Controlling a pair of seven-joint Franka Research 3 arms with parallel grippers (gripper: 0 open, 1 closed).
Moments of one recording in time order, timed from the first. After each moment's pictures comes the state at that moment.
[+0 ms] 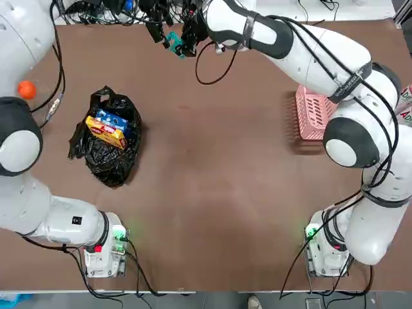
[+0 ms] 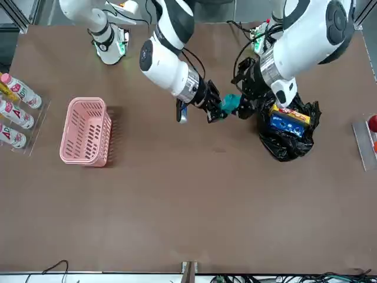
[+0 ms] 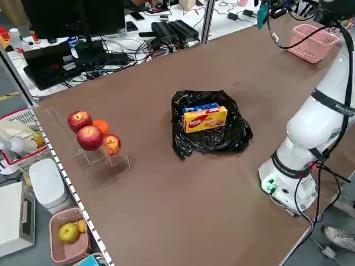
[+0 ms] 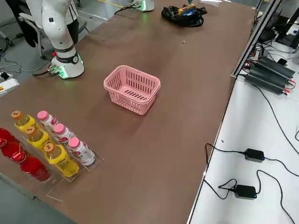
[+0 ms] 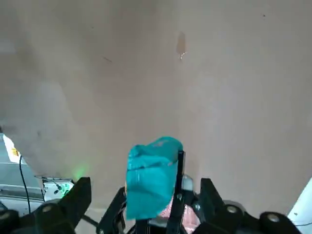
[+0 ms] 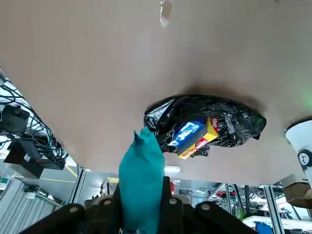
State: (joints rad) left arm -0.12 0.09 -0.35 -1.67 -0.45 1.81 -1.90; right arm 0.82 0.50 -0.01 -1.39 0.80 2.42 1.82
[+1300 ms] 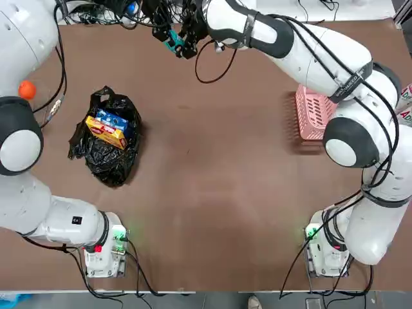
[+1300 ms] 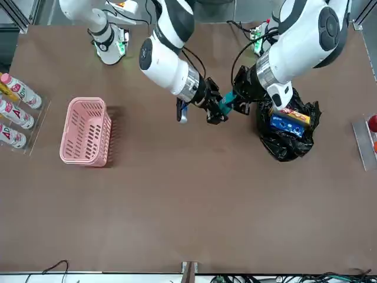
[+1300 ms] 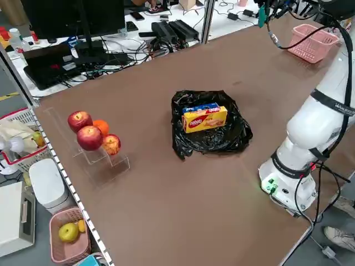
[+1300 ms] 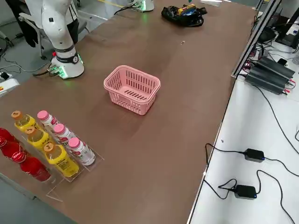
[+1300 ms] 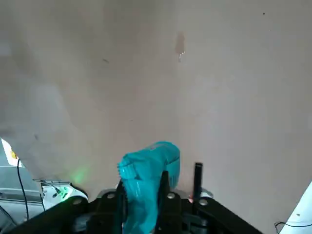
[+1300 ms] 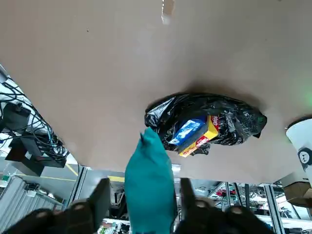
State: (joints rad) left arm -0.11 0.09 -0.36 -1.68 -0.45 1.84 -1.90; right arm 0.82 0.50 -0.01 -1.38 0.80 2.42 1.82
